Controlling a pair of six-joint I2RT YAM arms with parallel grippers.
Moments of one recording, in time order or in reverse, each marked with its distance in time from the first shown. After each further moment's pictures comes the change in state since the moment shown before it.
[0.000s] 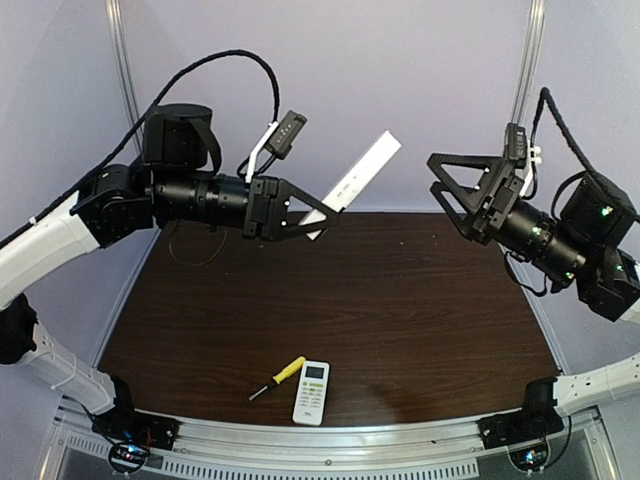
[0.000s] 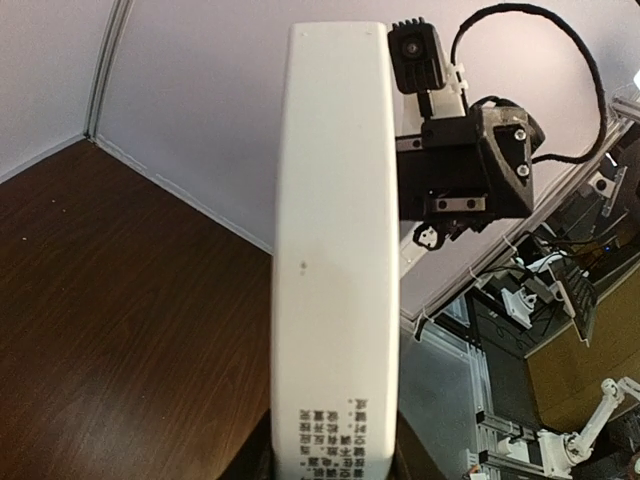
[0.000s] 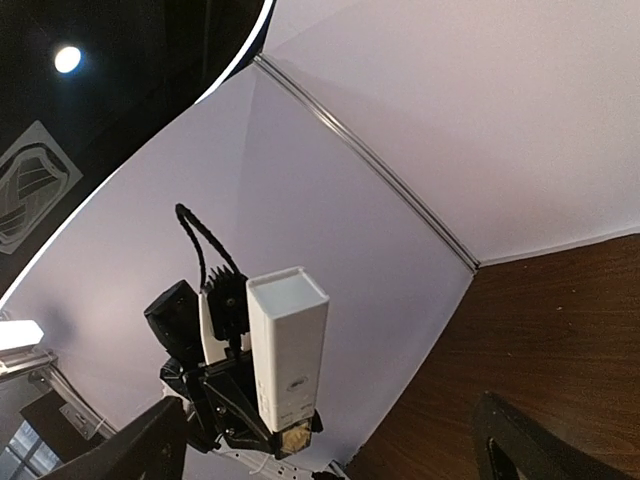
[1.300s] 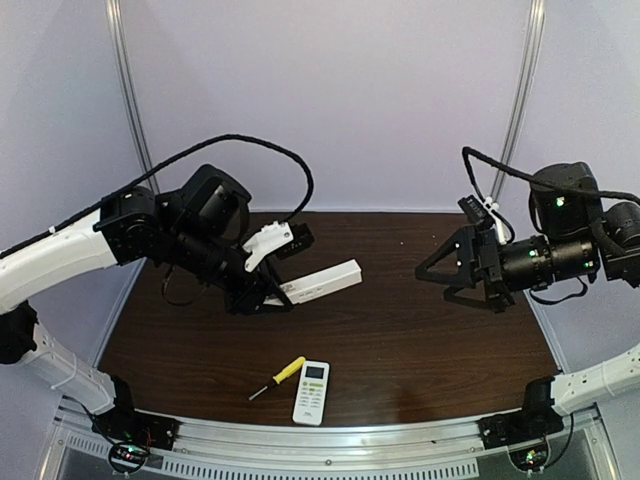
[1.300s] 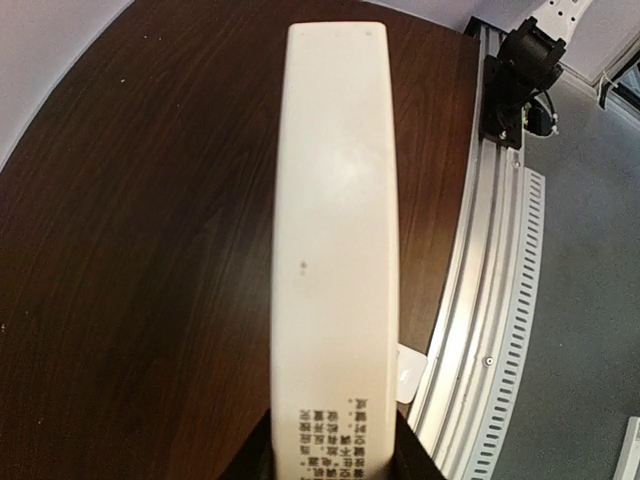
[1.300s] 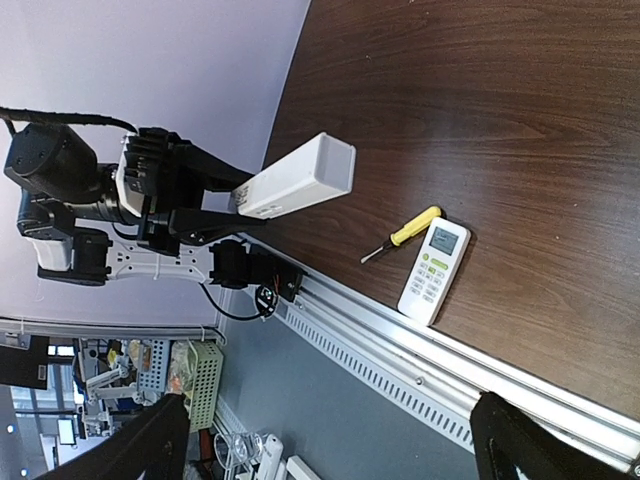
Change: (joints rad) left arm 0.000 0.005 -0.125 -0.488 -0.264 0.535; right arm -0.010 0.077 0.321 -1.050 -0.269 0.277
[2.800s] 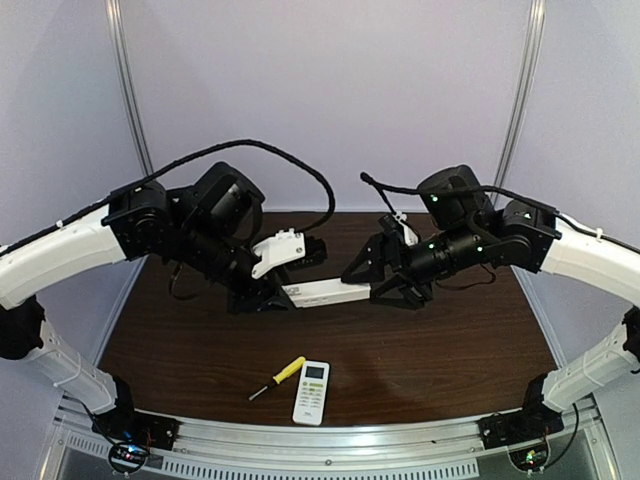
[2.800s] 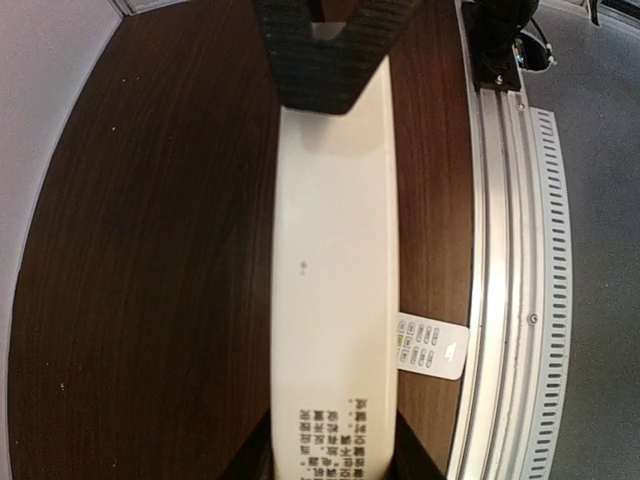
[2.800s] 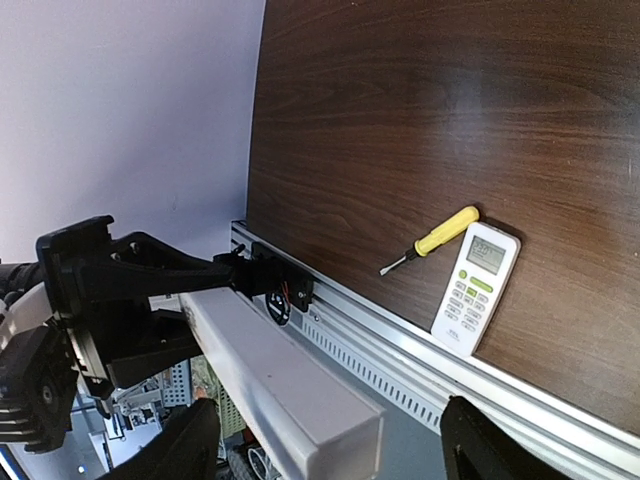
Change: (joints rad) left arm -0.037 0.057 0.074 -0.061 -0.052 0.261; right arm -0.146 0.352 -0.036 0.282 -0.267 0.051
